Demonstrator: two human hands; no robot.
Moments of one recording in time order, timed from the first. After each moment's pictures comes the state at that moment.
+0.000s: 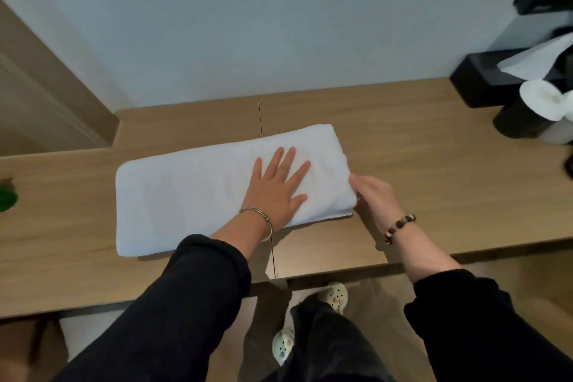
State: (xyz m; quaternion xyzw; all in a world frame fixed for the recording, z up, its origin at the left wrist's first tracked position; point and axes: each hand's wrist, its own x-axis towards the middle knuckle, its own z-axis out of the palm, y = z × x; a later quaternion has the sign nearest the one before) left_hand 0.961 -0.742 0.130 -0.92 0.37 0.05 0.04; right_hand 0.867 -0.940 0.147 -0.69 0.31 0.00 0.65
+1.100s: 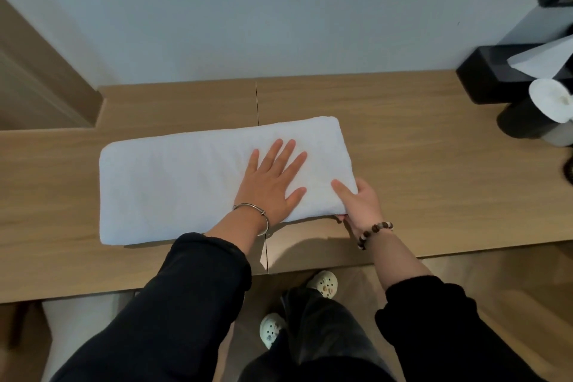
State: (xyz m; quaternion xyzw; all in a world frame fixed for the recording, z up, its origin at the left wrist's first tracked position) left_hand 0.962 -0.739 0.115 -0.93 0.37 0.03 -0.03; right_hand 0.874 -0.911 0.123 -0.62 0.40 0.01 0.67
